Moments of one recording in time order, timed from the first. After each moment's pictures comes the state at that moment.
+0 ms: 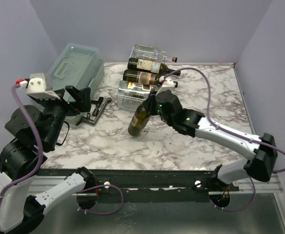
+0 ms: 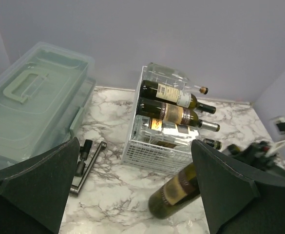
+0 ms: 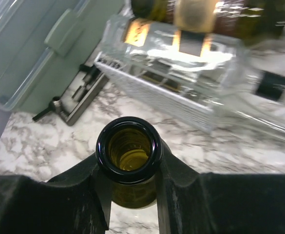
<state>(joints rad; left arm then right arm) -0.64 0.76 1.59 -0.80 -0.49 -0.24 1.00 1.49 1.26 -0.15 0.45 0.54</state>
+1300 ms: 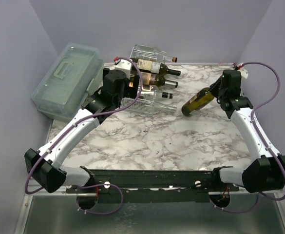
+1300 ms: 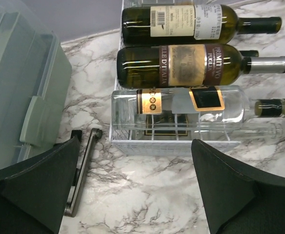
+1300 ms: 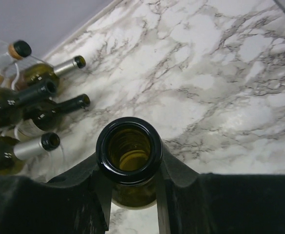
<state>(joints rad) -0.64 1.31 1.36 -0.42 -0.42 -0.08 0.13 1.26 1.15 -0.41 0.36 0.56</state>
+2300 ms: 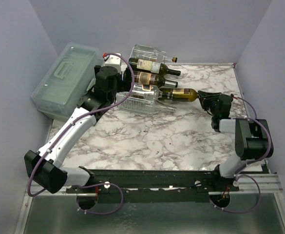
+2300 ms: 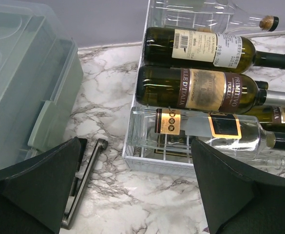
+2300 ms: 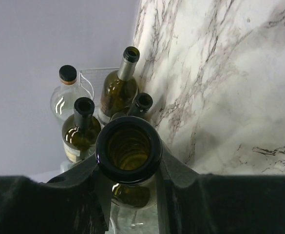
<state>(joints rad) -0.53 1.30 1.32 -0.31 -0.41 -0.13 -0.05 1.61 0.62 0.71 -0.11 1.29</state>
